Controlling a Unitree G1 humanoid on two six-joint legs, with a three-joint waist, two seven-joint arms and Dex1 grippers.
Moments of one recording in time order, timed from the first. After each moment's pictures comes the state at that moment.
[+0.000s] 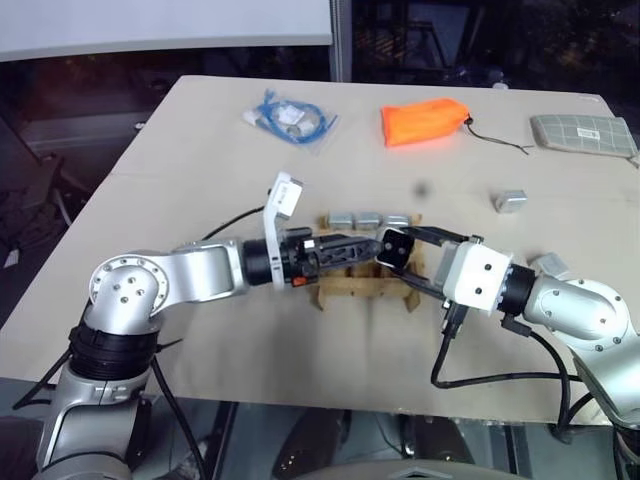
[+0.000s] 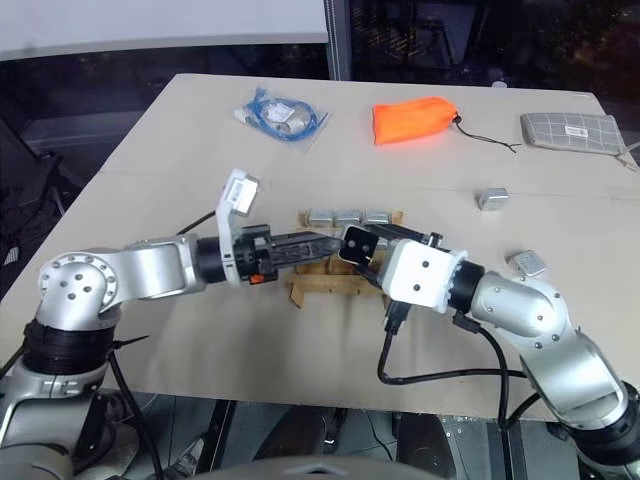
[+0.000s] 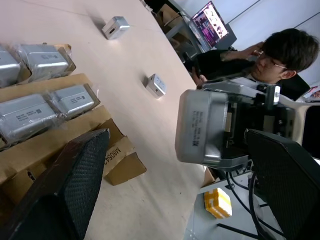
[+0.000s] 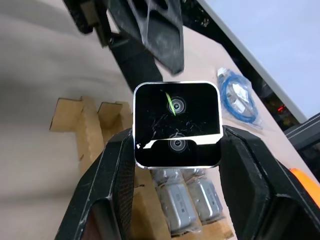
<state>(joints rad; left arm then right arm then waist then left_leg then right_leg) -0.50 0.74 -0.02 -0.29 -1.80 1.09 -0.04 -0.25 -0.70 0.19 -0.80 0.12 0.43 0.66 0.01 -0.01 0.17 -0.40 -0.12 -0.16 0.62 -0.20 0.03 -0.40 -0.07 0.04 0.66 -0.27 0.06</state>
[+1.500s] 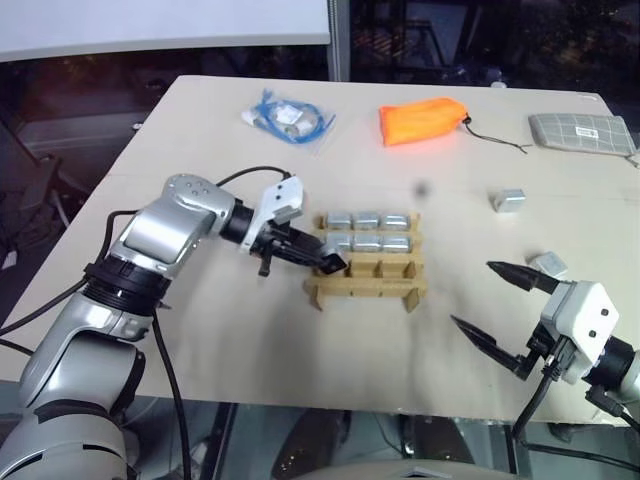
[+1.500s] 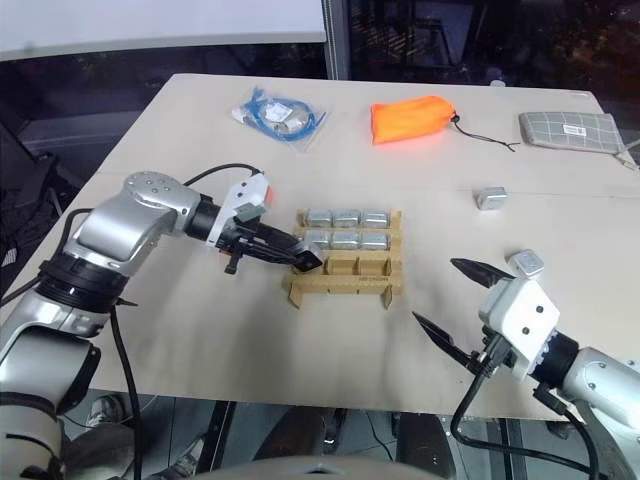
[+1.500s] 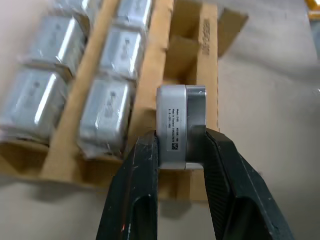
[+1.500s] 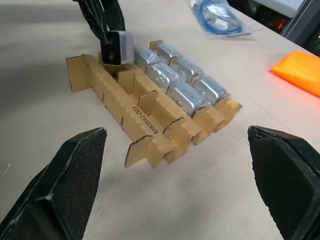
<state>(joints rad) -0.82 0.87 -0.40 0.14 -0.35 0.54 -1.44 0.39 -0.65 -0.33 -0.96 0.44 0.43 0.70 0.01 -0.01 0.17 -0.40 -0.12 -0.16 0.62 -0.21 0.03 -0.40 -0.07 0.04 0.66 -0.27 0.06</state>
